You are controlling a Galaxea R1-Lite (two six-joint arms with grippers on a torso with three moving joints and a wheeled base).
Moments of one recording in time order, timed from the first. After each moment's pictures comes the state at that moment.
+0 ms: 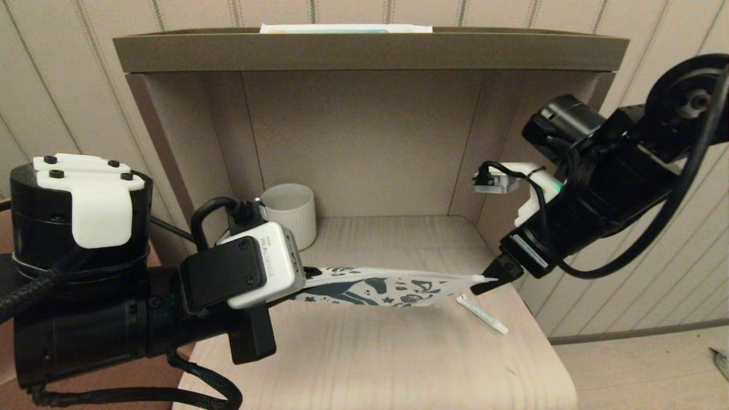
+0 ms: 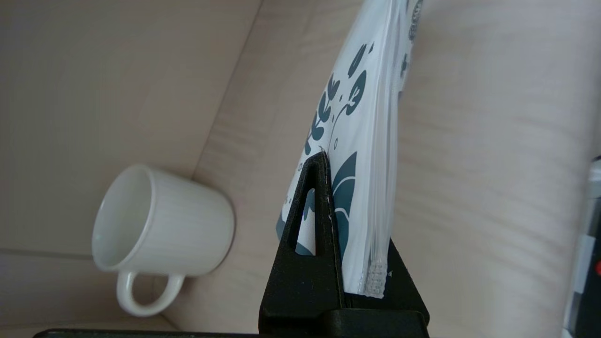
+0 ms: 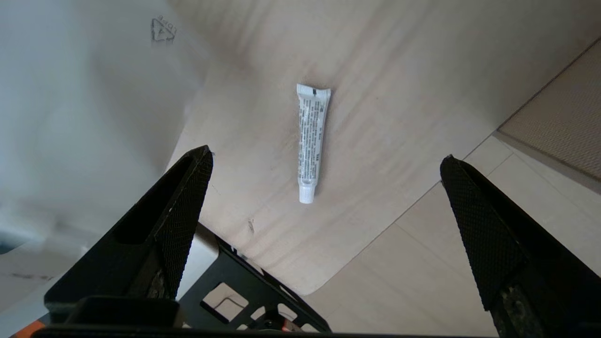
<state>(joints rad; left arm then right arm) -0.78 1.40 -0.80 -0.26 -0.11 0.73 0.37 1.82 -1.75 1.04 0.23 -0.23</state>
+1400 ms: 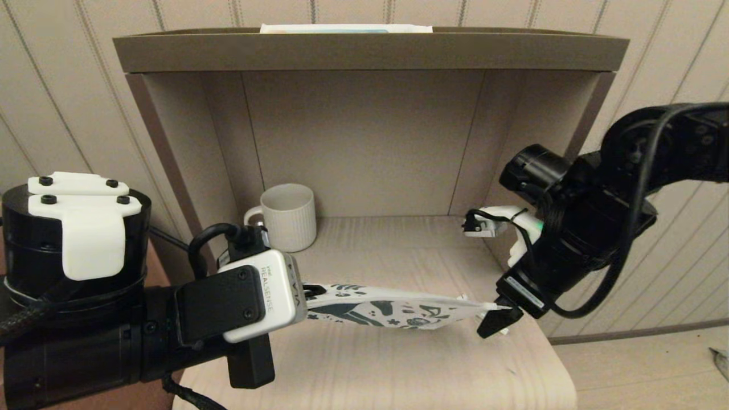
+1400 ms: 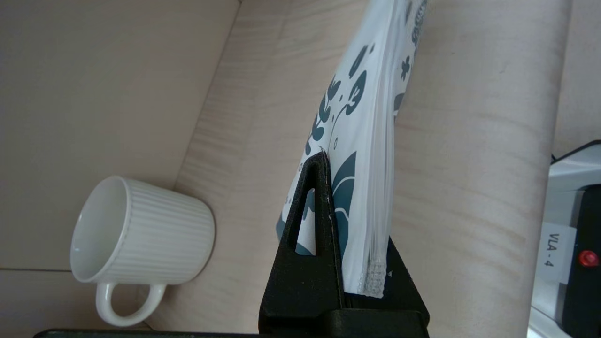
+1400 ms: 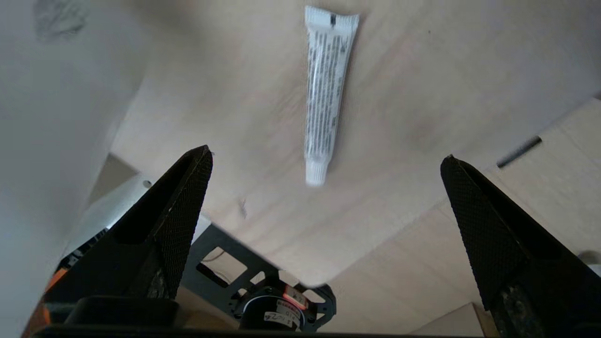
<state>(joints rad) -0.82 1.38 -0.76 -0.27 -0.12 0.74 0.39 1.85 -1.60 1.02 0.19 -0.24</state>
